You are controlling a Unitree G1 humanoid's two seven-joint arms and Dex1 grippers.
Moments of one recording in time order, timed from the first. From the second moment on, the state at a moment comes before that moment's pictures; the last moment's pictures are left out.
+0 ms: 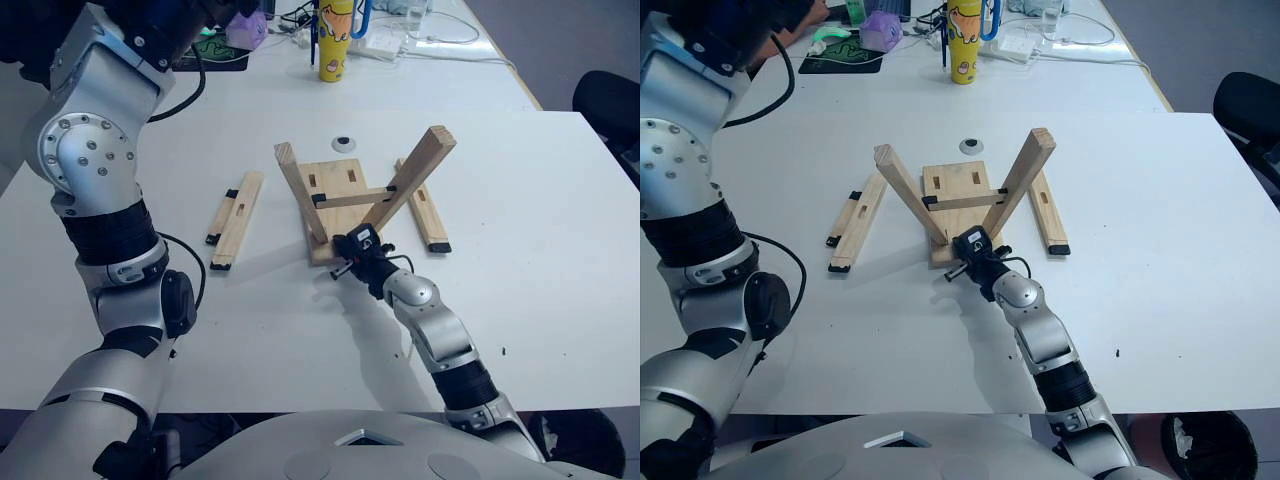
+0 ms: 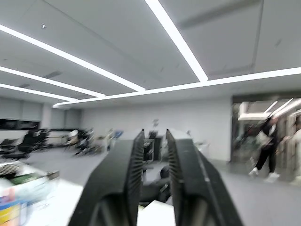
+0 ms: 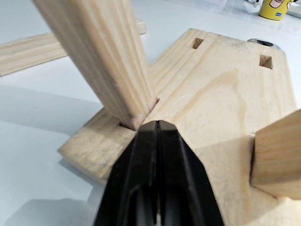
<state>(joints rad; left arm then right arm) -0.92 0.27 0.33 -0.16 -1.01 0.68 -0.48 -0.07 -0.16 0.32 -0.09 0.01 0.44 0.30</state>
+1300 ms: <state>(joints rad) -0.61 0.41 -0.25 -0.23 -0.40 0.49 -0.28 -0.07 -0.17 0.33 -0.11 -0.01 0.51 0.29</state>
